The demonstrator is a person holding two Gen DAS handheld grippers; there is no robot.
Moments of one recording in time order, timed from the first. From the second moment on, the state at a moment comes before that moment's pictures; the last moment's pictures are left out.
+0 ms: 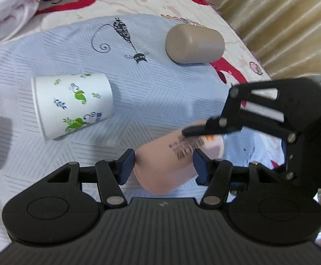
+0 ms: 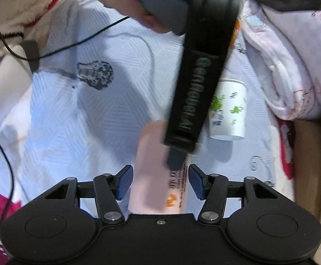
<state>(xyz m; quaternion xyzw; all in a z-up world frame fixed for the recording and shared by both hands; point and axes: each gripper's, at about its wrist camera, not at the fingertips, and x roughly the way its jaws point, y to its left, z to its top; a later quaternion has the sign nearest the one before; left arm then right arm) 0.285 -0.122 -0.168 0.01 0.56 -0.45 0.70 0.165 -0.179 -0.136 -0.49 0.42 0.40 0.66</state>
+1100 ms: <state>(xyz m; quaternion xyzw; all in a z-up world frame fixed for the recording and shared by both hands) 0.298 -0.134 -0.204 -0.10 0.65 -0.45 0.60 0.135 -0.296 -0.188 0.39 0.49 0.05 0.77</state>
